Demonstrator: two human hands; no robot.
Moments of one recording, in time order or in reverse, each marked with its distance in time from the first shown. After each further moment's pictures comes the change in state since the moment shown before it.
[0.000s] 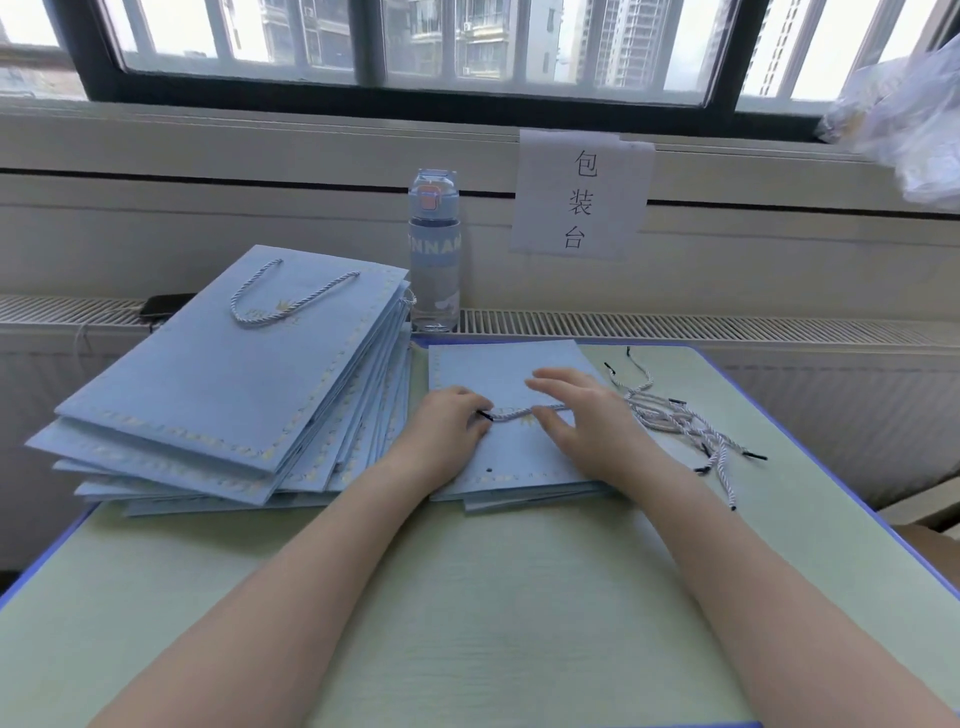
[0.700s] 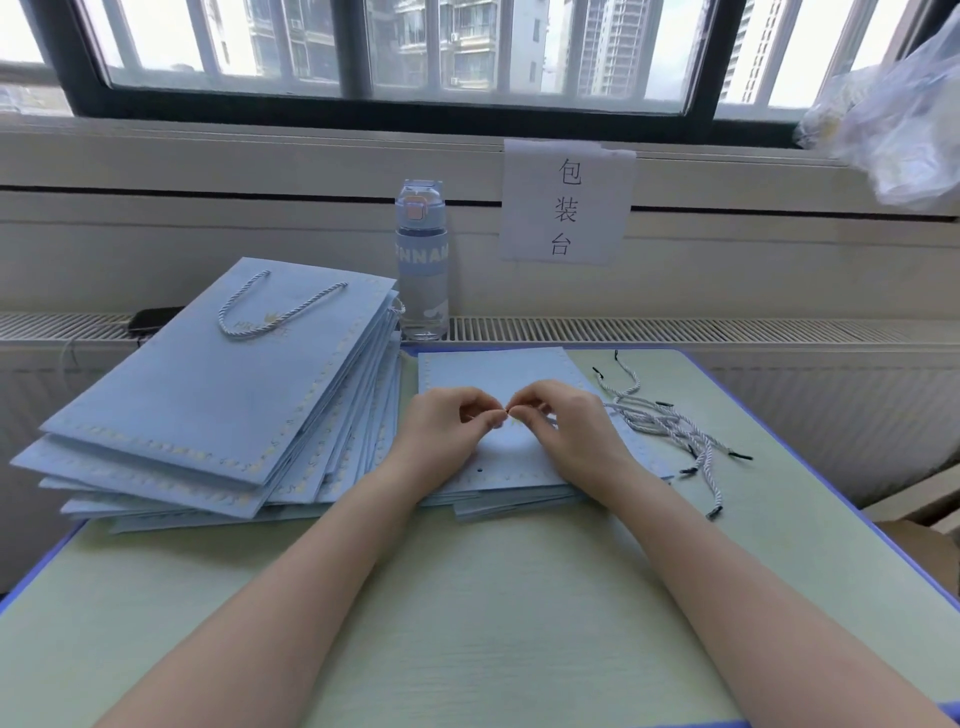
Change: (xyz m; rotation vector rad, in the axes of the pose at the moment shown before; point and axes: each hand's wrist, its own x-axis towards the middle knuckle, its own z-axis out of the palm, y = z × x) left_hand -0.006 0.018 -0.008 -0.343 0.122 0.039; right_hand -0.002 -0.009 0.007 0.241 0.155 -0.020
